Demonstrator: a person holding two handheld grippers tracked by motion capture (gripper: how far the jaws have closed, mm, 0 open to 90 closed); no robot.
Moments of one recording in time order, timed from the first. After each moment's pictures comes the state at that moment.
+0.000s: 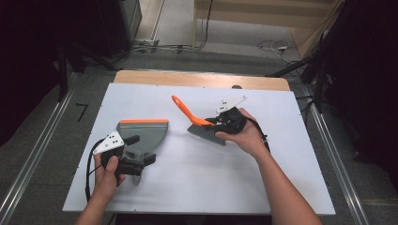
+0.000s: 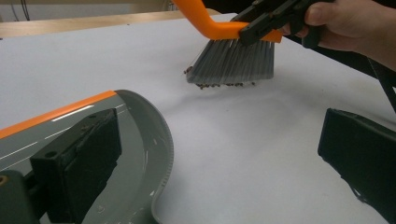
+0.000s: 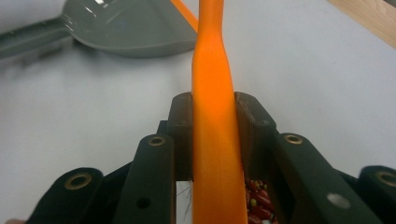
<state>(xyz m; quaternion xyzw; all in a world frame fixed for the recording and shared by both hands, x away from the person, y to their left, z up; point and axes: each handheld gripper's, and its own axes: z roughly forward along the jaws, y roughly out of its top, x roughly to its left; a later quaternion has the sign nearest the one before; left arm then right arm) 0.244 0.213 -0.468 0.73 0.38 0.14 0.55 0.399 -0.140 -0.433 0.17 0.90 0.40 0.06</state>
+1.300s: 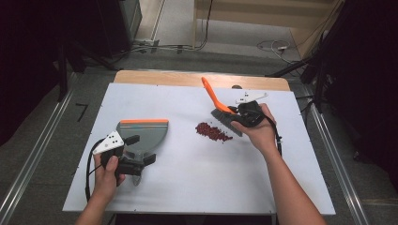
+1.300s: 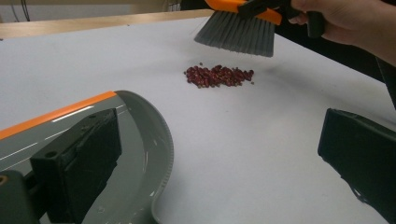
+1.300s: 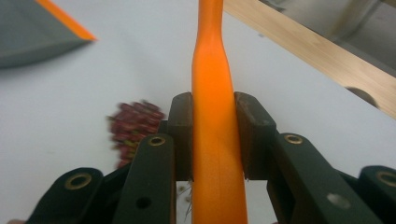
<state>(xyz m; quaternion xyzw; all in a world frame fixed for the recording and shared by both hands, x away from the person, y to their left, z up) 0.243 0.213 -0.467 0.73 0.38 0.15 0.55 0.415 -0.188 -0.430 0.31 0.85 0.37 0.20</state>
